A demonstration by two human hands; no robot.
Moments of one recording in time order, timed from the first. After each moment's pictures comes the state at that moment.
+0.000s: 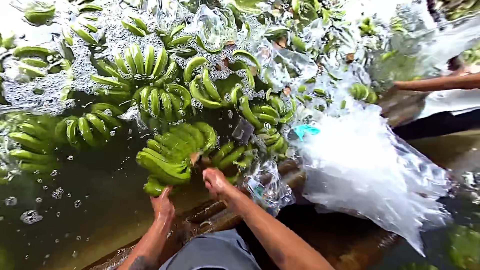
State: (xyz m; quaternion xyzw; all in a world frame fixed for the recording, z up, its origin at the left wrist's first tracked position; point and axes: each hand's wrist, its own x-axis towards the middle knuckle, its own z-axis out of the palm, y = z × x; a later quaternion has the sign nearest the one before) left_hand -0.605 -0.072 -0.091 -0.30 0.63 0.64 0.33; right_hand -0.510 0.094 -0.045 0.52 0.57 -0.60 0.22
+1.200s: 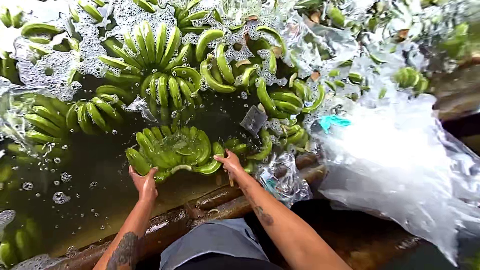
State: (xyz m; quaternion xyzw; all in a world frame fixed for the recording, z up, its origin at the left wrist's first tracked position) left_hand -0.687 -0.126 -0.135 -0.21 0.77 0.54 0.28; right_hand -0.494 0.112 -0.136 0.64 0.51 -0.56 0.12
